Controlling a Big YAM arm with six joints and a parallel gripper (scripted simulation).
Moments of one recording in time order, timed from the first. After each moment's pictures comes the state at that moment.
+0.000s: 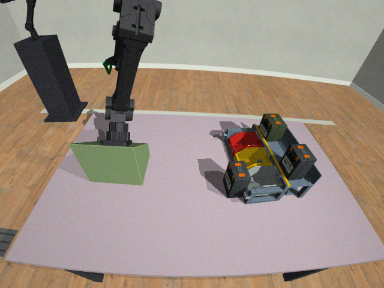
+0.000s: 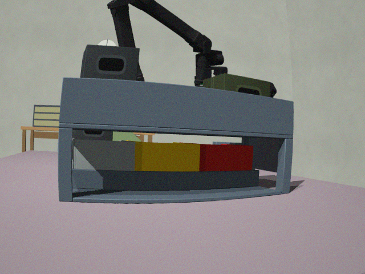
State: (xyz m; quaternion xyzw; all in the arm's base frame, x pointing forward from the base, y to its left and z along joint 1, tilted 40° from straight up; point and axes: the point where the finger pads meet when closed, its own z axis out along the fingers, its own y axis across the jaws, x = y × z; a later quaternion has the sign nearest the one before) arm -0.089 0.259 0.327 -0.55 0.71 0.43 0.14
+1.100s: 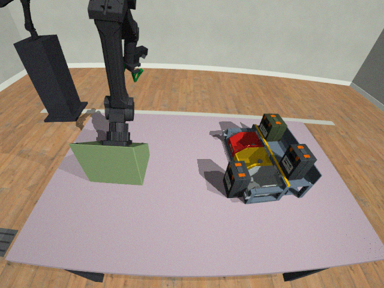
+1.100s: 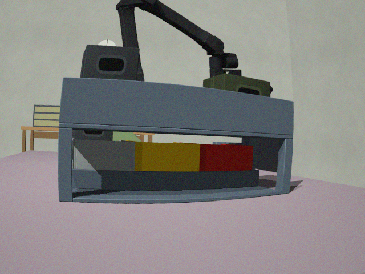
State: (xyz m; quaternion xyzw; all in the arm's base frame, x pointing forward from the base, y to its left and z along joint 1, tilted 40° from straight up) arm -0.037 0.302 0.348 -0.43 0.80 0.40 0.13
